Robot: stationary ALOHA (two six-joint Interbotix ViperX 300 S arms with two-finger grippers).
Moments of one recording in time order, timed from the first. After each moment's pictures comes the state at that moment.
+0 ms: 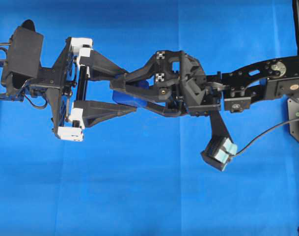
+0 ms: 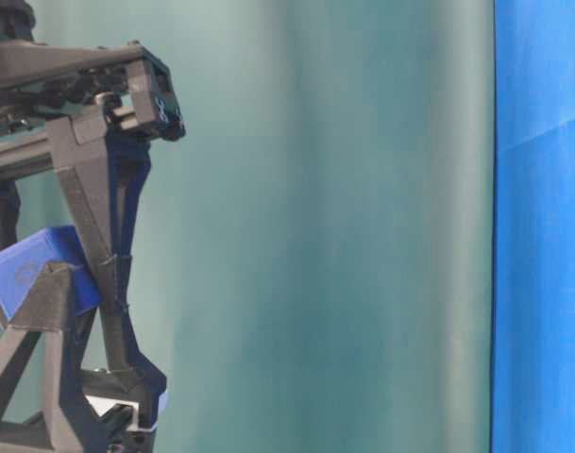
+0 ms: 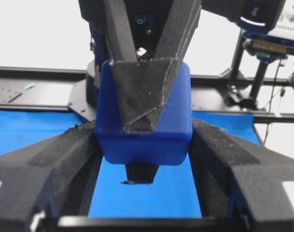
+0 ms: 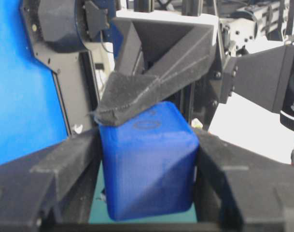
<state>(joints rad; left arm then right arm) -0.07 -0.35 0.68 0.01 -0.30 -0.07 0.07 -0.21 0.39 -1.19 0.02 -0.10</state>
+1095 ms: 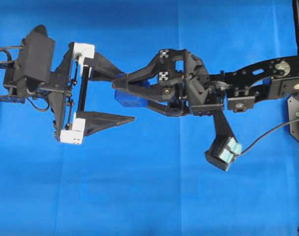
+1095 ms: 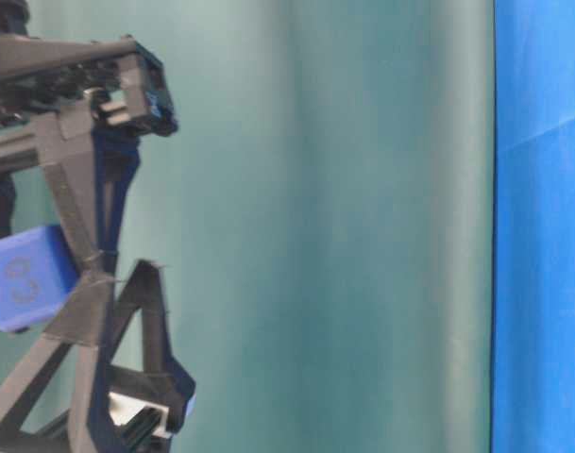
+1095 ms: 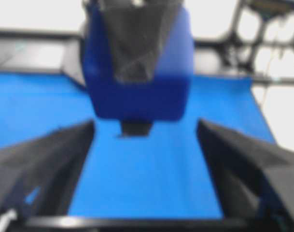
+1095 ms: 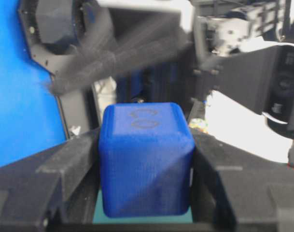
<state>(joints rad) -0.08 -0.35 0.69 0.01 -0.27 -0.08 0.07 -0.22 0.39 -1.19 0.02 -0.10</state>
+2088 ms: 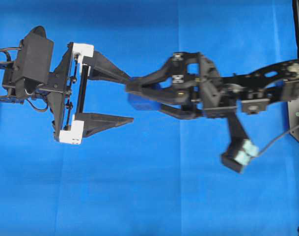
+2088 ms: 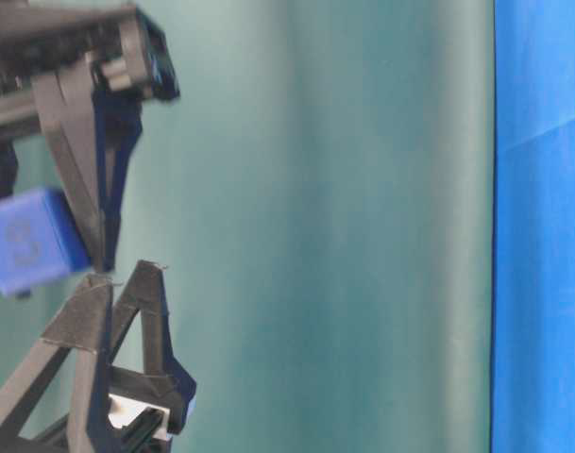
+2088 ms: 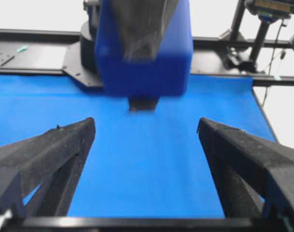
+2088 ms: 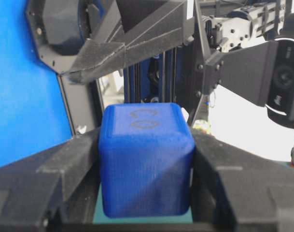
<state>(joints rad) -0.08 -0.35 0.69 0.01 -0.27 -0.07 0.09 -0.30 0.47 -1.18 0.02 -0.08</state>
